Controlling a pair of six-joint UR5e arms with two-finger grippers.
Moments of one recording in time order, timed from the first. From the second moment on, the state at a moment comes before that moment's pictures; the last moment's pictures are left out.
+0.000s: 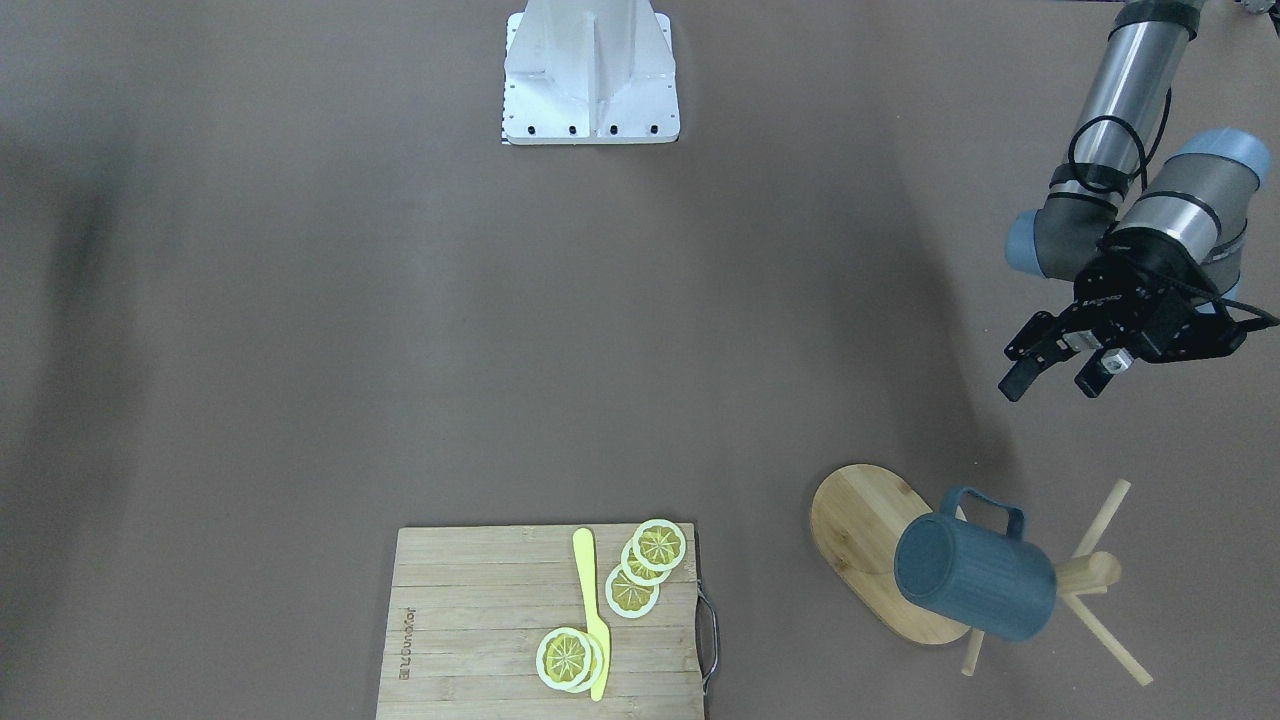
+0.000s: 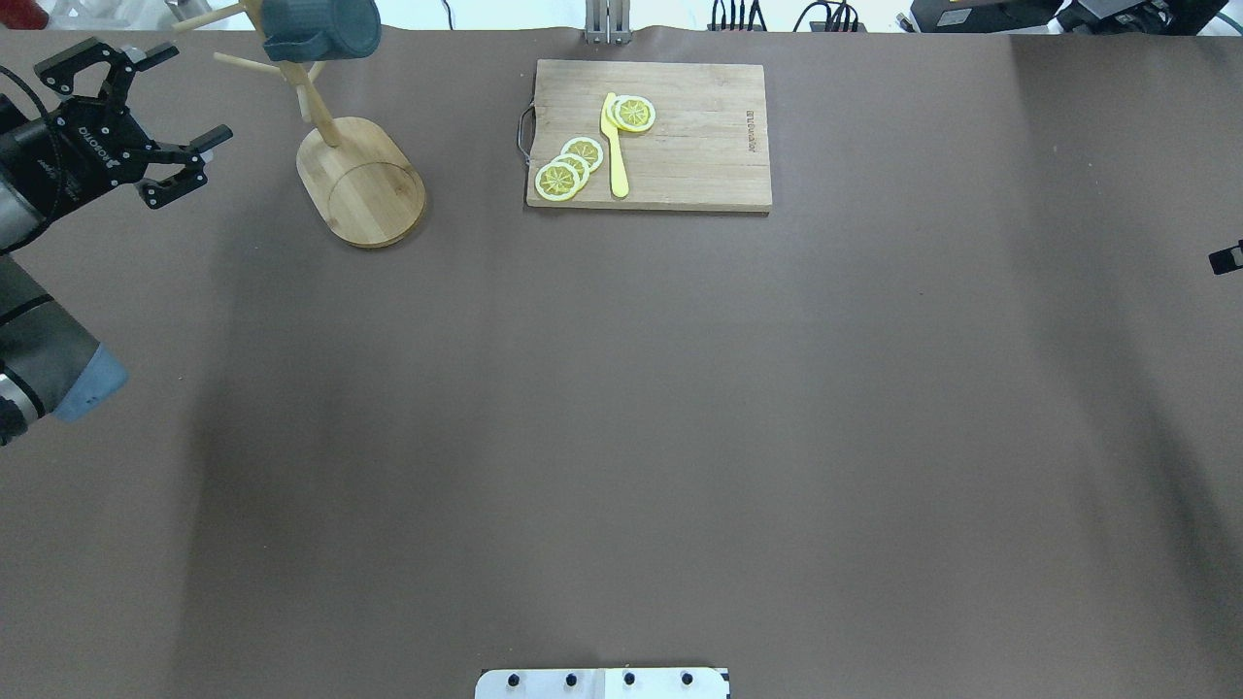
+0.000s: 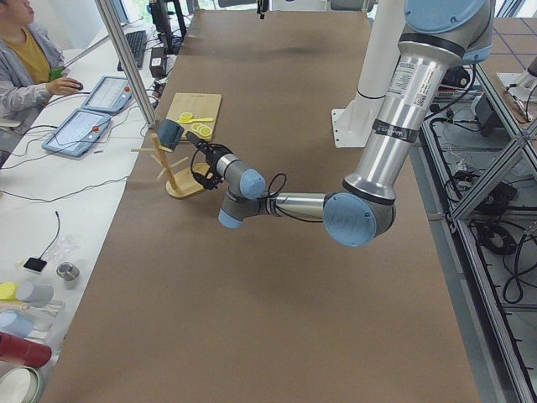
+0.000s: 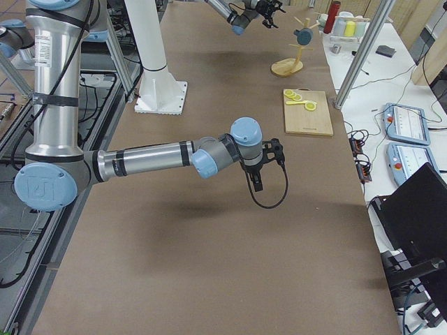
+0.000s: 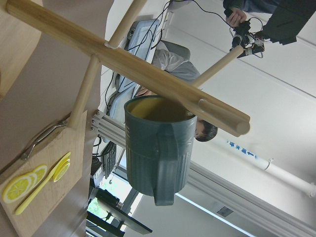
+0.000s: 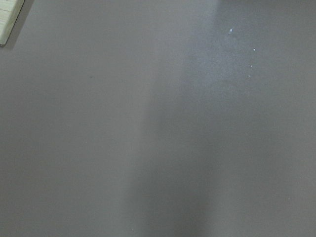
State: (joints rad) left arm -0.95 -1.87 -1.19 -3.68 -1.62 -2.42; right arm 1.36 -1.66 1.83 -1.19 2.41 0.29
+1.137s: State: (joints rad) left arm -1.08 -1.61 -1.26 -3.55 -1.61 -1.12; right arm 1.40 -1.66 1.82 -1.19 2.38 0.27
